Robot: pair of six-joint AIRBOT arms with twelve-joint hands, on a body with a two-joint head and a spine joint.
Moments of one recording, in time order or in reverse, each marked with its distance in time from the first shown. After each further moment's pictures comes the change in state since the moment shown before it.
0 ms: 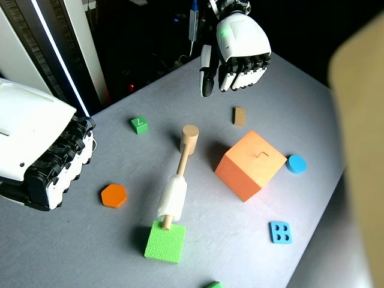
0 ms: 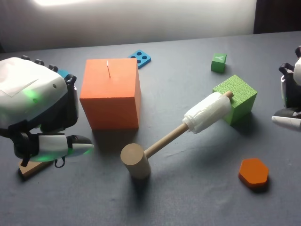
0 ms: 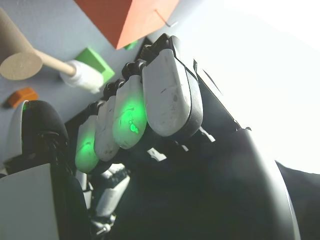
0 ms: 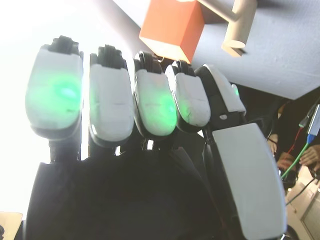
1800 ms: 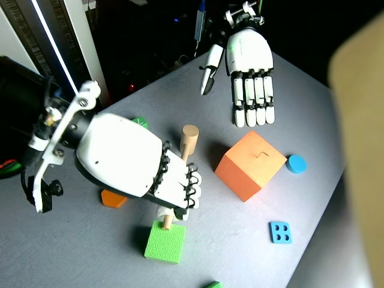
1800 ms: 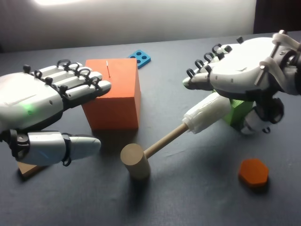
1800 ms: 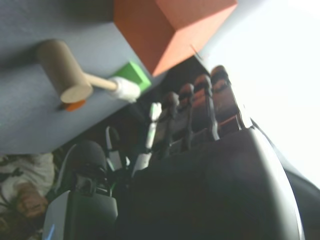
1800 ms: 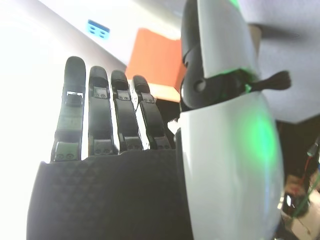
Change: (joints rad) left arm 0.088 -0.079 0.239 0.533 0.062 -0.545; right arm 0.031 -0.502 0.304 0.453 -0.287 -0.394
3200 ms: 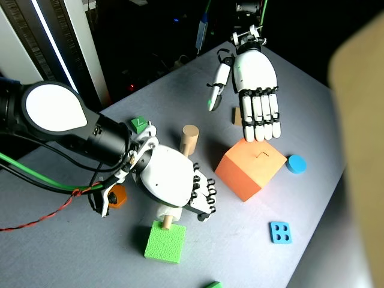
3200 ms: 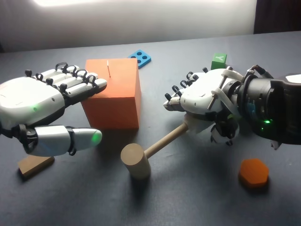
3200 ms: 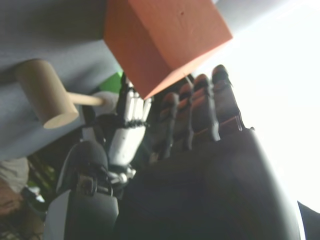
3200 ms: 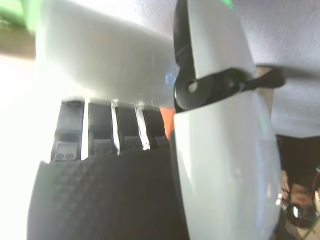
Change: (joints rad) left arm 0.063 -0.120 0.128 -0.101 -0.074 -0.018; right arm -0.181 -0.275 0.269 -0.299 0.085 0.345
